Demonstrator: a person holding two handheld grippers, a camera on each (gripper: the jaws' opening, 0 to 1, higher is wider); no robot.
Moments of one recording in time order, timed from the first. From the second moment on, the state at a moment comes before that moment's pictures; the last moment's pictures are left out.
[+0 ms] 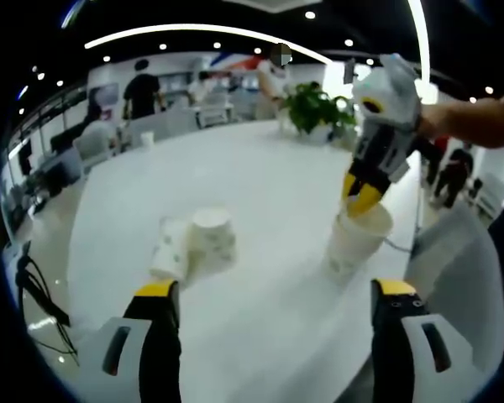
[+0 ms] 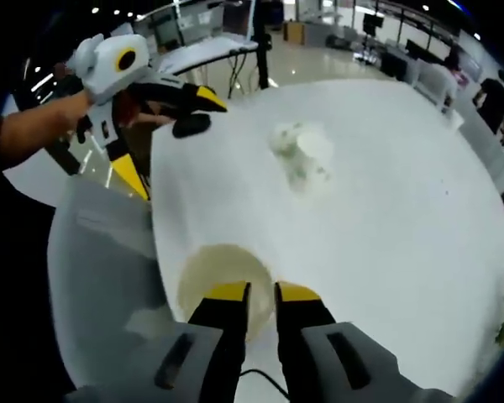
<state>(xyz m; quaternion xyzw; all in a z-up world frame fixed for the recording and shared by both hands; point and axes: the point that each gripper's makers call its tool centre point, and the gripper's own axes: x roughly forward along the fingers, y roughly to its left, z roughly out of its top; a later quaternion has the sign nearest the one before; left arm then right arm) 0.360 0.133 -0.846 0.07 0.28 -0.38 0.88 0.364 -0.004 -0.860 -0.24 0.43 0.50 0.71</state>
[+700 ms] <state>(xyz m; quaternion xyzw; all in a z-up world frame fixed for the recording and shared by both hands) 0.365 0.133 -0.838 0.07 0.26 -0.37 0.89 0.384 -0.029 -0.807 -0.13 0.29 0.49 0.81</state>
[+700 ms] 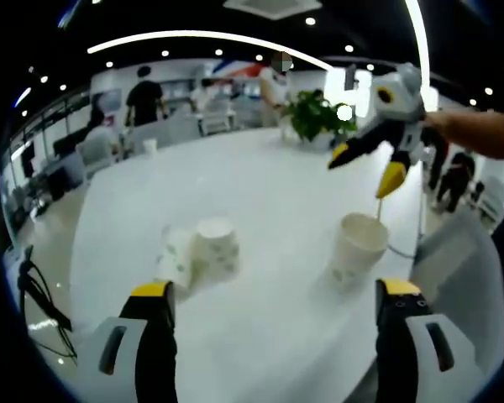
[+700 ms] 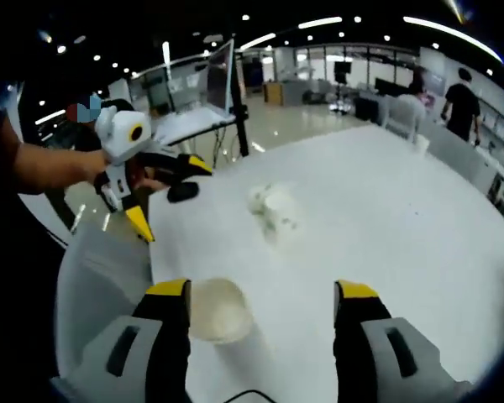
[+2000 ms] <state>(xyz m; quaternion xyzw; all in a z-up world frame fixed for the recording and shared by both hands) 0.361 0.142 -0.843 0.03 0.22 -0.36 0.91 0.353 -0.171 -0.809 -0.07 0.18 0.36 0.91</state>
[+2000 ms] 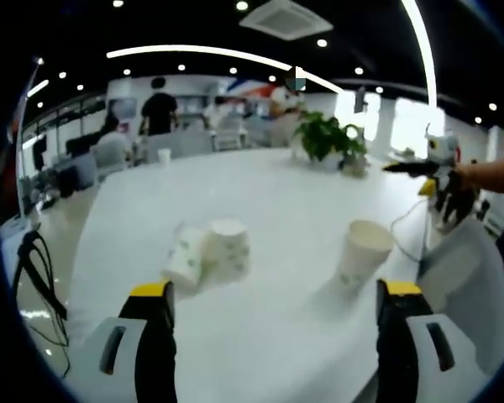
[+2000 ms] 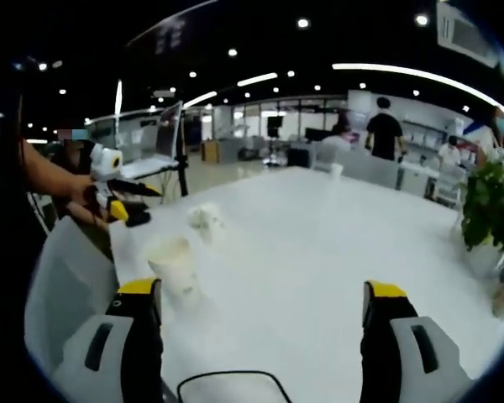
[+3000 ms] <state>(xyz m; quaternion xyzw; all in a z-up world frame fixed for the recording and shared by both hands) 0.405 0.122 -0.873 0.04 0.22 -0.37 0.90 0.374 -0.132 -0.849 -0.07 0.19 0.40 0.89</state>
